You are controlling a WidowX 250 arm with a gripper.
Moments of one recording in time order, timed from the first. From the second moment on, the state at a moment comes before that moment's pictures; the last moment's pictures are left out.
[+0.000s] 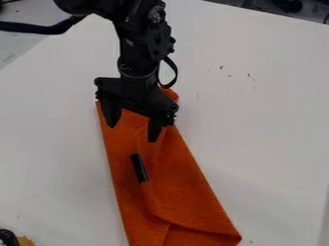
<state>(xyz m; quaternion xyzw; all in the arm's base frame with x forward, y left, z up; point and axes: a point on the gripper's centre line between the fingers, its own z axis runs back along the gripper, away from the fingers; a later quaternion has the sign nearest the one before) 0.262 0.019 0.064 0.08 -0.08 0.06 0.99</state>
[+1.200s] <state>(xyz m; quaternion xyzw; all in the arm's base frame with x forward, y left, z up) 0.225 0.008 0.041 0.07 -0.08 0.13 0.98</state>
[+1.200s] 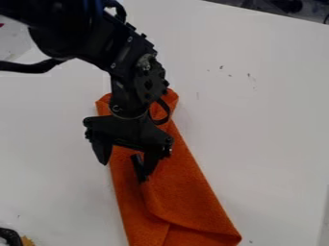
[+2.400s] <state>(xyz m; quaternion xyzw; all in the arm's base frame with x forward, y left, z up) 0.238 -0.005 0.031 0.05 -0.09 0.13 0.99</state>
